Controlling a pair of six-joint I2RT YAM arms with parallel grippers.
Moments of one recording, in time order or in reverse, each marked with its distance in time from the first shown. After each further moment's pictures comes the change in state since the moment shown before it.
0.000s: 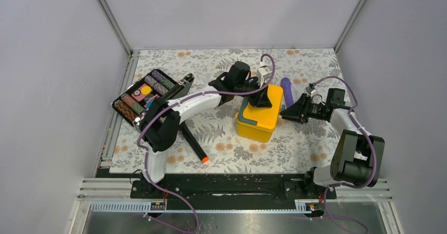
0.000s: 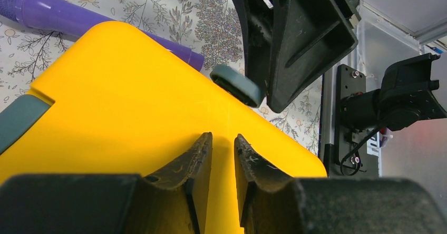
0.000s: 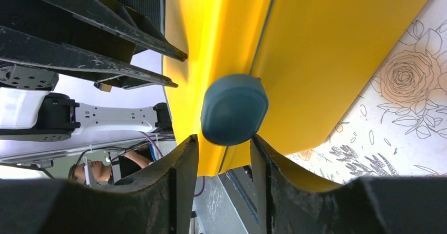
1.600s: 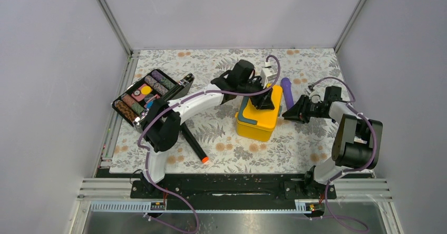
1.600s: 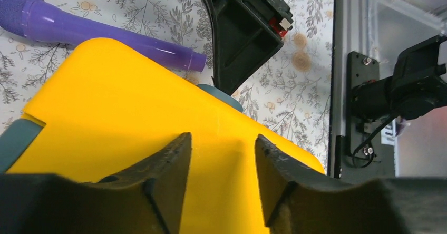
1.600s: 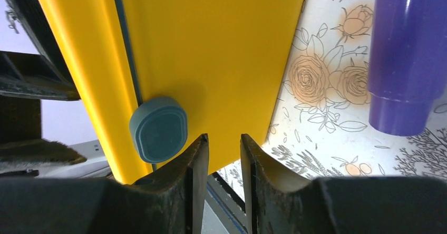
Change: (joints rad) left arm -0.013 0.005 0.055 -0.068 -0.015 0.079; right arm 0.001 0.162 0.072 -0.031 0.205 -0.028
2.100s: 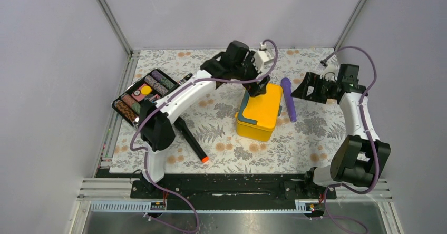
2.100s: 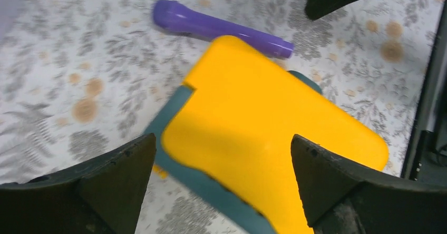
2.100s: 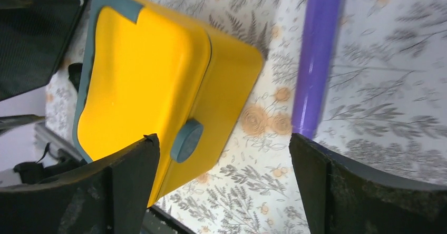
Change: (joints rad) left arm 0.039 -0.004 0.293 -0.386 -0.227 0.256; right arm 0.001 -0.180 0.256 -0.171 0.258 -0.209
